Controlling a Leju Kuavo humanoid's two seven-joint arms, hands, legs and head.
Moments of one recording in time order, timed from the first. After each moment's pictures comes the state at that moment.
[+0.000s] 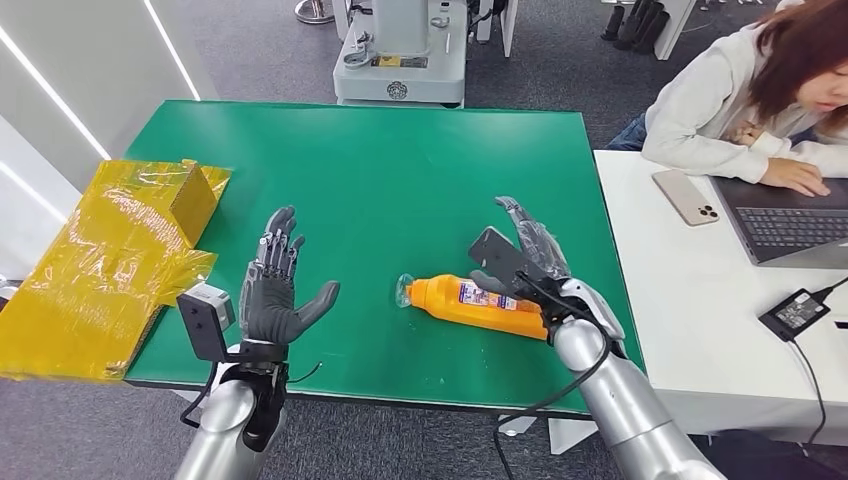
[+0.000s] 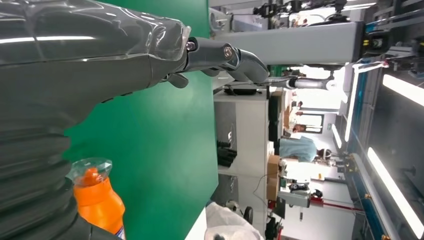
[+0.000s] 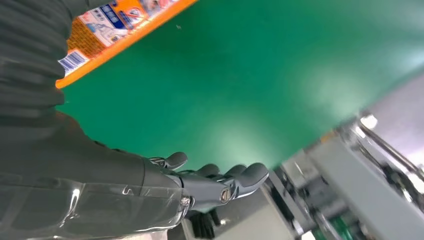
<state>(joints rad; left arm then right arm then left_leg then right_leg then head) -0.16 -0.14 -0.27 -1.34 0.11 0.00 -0.43 -0.54 -0.08 0.44 -1.03 0.51 0.06 0.00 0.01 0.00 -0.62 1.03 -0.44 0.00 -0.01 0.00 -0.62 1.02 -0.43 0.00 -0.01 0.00</state>
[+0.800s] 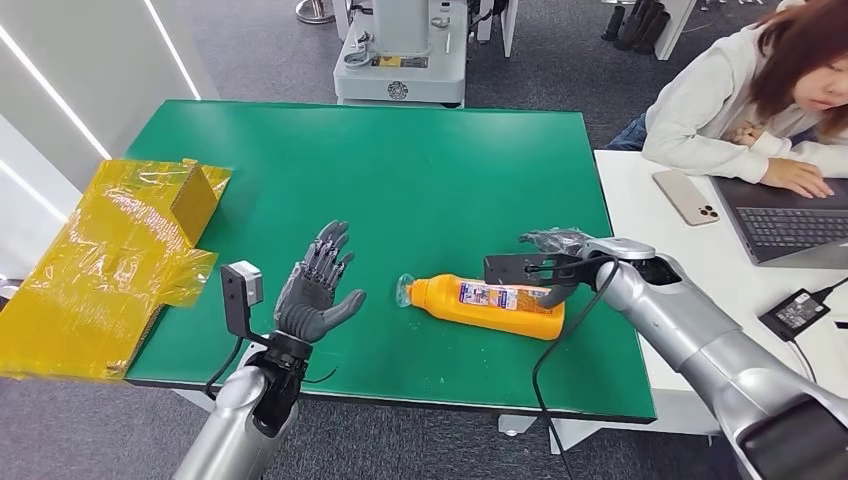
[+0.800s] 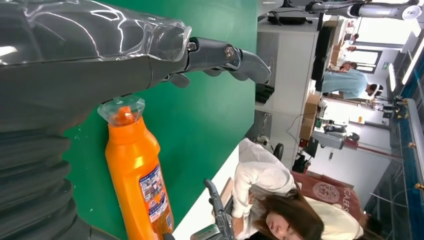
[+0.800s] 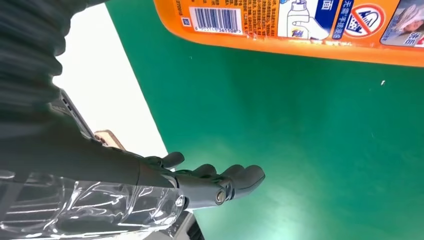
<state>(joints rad) -0.25 -0.12 -0.31 -1.16 0.32 -0.23 -0.33 -0.92 -0.35 0.93 -0.81 0.42 0.57 0.16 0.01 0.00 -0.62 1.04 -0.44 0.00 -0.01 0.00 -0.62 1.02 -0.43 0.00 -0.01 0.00</state>
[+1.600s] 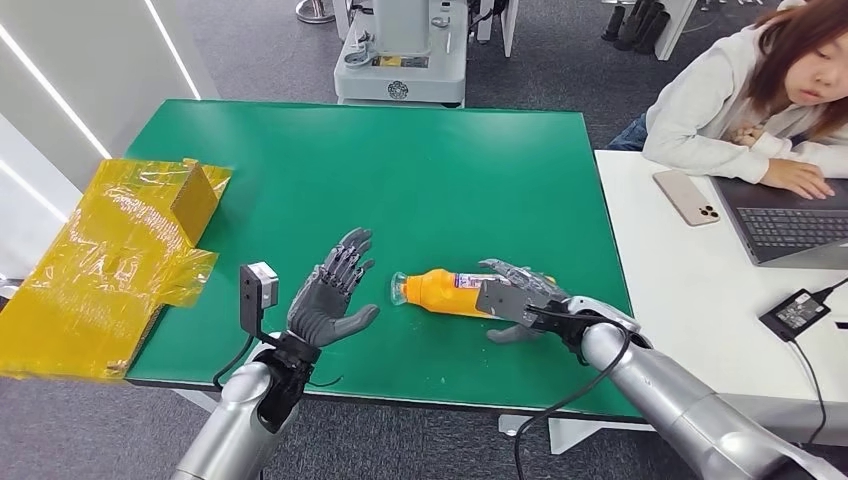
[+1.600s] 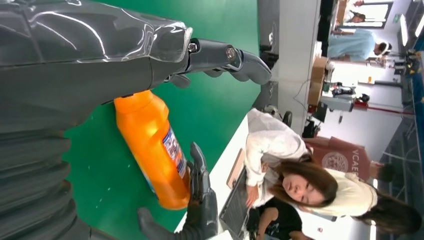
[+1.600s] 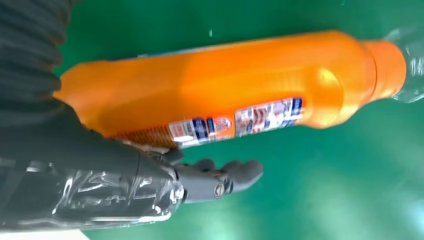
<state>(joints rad) -0.28 -0.10 -0.34 -1.09 0.28 -0.36 -0.36 -0.69 -0.35 0.92 -0.89 0.10 0.23 -0.07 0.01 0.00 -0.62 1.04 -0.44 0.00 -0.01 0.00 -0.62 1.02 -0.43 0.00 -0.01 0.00</state>
